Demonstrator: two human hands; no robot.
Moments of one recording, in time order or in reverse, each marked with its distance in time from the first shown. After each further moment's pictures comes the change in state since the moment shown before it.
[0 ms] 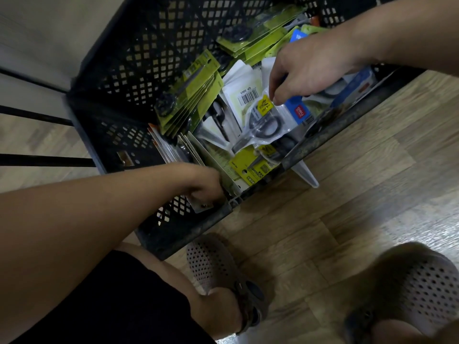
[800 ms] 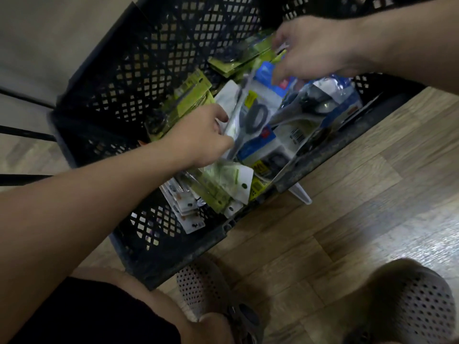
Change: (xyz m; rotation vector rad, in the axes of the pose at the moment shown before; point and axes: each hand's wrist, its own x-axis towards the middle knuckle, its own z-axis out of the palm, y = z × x) left_hand -0.047 0.020 -0.077 -0.518 0.700 0.293; right_hand 0.013 0.019 -0.019 0.341 0.321 0.131
